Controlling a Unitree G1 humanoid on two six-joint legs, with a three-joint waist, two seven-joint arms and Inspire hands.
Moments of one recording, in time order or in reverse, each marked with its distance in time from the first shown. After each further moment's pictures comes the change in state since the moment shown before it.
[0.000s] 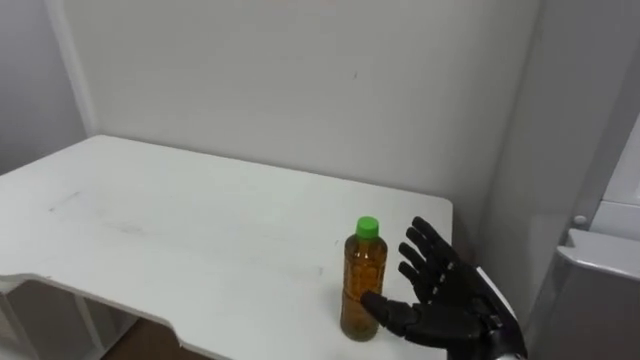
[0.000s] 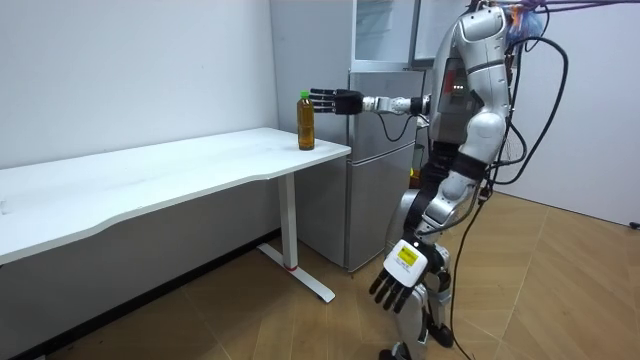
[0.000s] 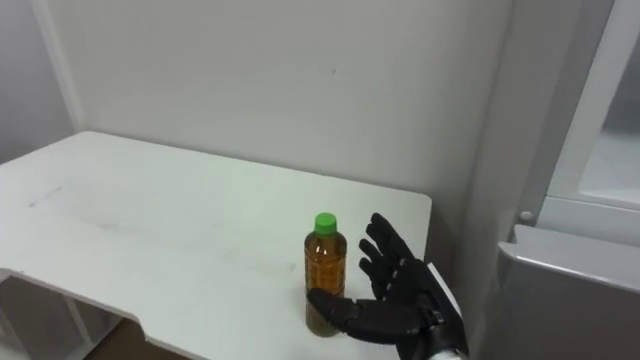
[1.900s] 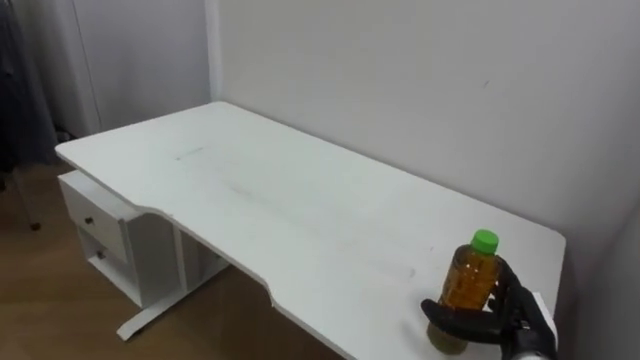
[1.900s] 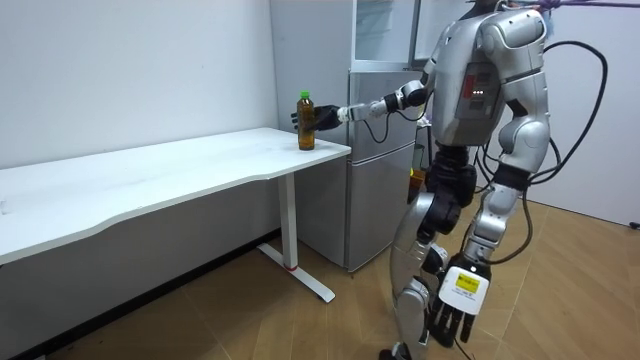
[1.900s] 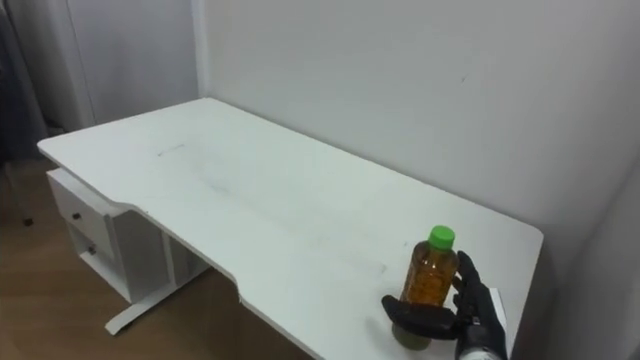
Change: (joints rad) left arm 0.018 0.056 0.020 -0.034 -0.043 0.082 -0.071; right arm -0.211 -0.044 0.041 0.420 -0.147 -0.007 -0.425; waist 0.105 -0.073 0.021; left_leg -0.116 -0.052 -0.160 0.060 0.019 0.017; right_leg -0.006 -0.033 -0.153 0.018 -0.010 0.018
